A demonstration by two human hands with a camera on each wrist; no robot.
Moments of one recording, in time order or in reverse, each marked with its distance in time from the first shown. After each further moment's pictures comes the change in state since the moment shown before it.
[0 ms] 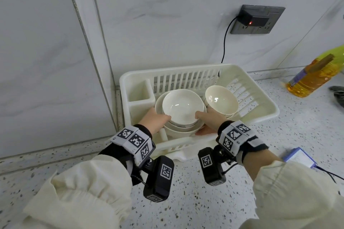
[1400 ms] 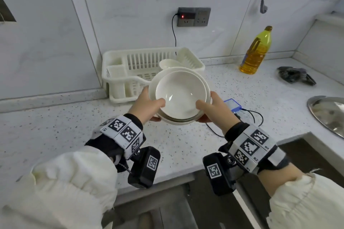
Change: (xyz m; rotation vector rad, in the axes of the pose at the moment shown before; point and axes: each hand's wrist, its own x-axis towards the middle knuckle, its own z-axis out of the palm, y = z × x) left_hand -0.282 -0.049 0.162 0.014 0.138 0.387; right_hand -0.262 0.198 -0.124 0.127 0.044 -0.436
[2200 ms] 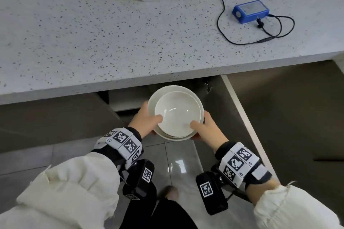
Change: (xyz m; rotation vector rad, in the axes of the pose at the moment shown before) left_hand -0.145 -0.232 0.097 0.077 -0.110 -0.481; right_hand -0.126 0.264 0.055 0.059 -0.248 0.413
